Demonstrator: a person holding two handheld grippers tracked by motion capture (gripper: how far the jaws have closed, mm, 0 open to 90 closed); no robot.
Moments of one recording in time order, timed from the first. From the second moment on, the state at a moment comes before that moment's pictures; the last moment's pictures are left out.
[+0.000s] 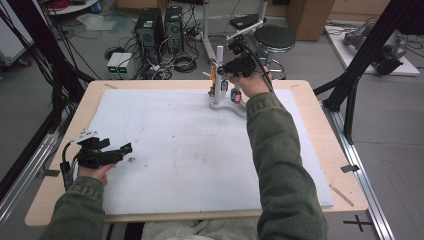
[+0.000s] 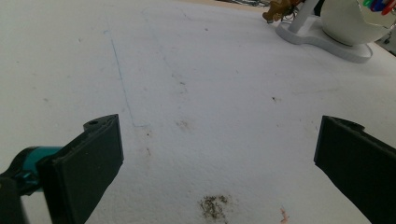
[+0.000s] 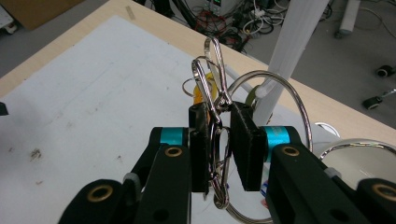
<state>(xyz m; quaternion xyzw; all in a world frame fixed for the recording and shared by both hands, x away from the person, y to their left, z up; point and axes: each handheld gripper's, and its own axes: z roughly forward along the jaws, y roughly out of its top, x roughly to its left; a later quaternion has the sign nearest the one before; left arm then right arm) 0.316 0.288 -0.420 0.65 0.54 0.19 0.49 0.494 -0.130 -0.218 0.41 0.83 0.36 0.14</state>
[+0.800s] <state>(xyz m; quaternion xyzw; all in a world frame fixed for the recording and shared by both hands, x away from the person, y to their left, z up) 0.315 0.287 -0.419 0.65 0.54 0.20 0.50 0.515 -0.114 -0.248 0.43 0.82 0.35 0.14</state>
